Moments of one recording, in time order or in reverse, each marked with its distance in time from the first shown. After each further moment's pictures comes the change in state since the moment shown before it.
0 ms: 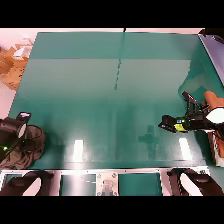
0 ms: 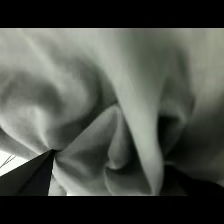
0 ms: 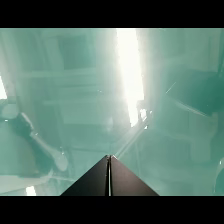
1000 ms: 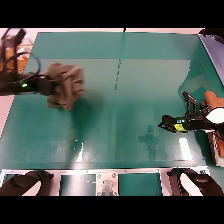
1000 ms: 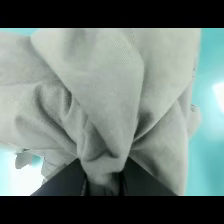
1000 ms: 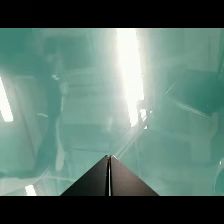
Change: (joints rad) left arm -0.302 -0.041 0.753 -0.715 0.201 0.233; right arm 0.000 0.000 0.000 0.000 0.000 0.000
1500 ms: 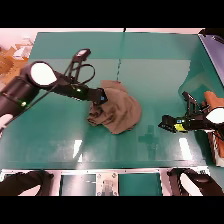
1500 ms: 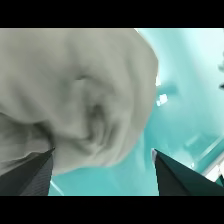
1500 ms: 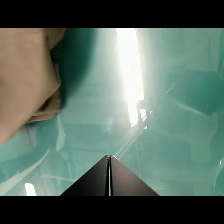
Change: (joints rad) left arm -0.200 -0.329 0.042 -0.292 0.011 0.014; right arm 0.000 0.000 0.000 0.000 0.000 0.000
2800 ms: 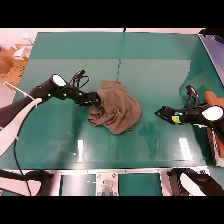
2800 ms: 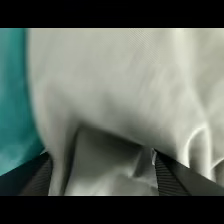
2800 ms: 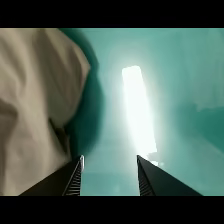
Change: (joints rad) left arm 0.204 -0.417 -0.058 -0.332 0.178 0.272; right arm 0.000 -0.108 -0.007 0.111 -0.289 -0.062
